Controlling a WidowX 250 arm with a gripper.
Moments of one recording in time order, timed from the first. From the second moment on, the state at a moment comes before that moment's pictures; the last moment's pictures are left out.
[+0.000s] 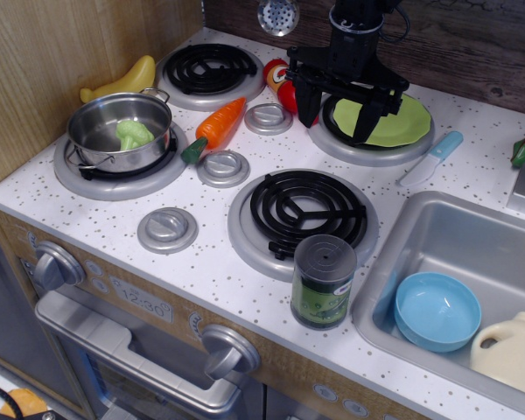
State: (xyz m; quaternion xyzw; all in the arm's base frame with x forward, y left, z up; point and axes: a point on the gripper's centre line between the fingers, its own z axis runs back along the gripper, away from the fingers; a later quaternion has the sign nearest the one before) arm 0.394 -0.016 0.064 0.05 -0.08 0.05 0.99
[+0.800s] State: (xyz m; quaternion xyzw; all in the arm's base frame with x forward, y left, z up) arm 0.353 0.076 0.107 0.13 -0.01 0.05 0.99
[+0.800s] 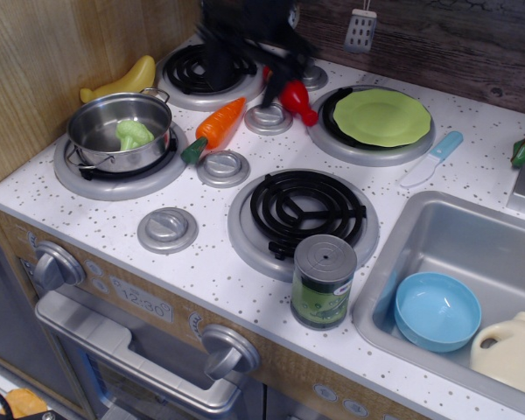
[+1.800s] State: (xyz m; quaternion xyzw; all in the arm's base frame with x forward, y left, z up) arm 0.311 0.166 0.082 0.11 -0.06 0.00 0.99
